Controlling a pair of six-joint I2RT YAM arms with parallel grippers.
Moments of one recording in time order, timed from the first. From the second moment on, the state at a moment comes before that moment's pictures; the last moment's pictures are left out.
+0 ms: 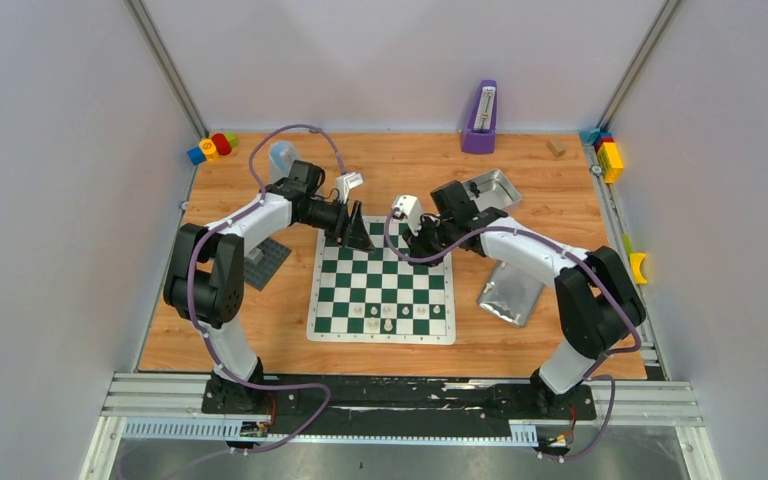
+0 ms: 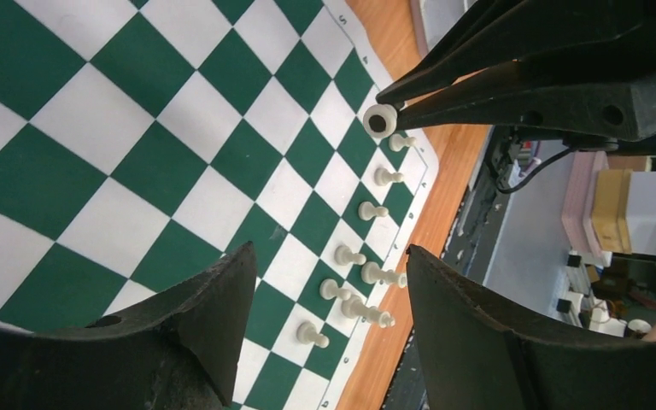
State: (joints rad) left arm -0.30 1.78 1.20 -0.50 0.96 0.05; right arm 0.58 1.67 1.11 -0.37 -0.48 -0.41
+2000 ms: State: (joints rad) left arm -0.40 2.02 1.33 -0.24 1.22 -0.42; right arm 0.60 1.63 1.15 -0.33 -0.49 -0.31
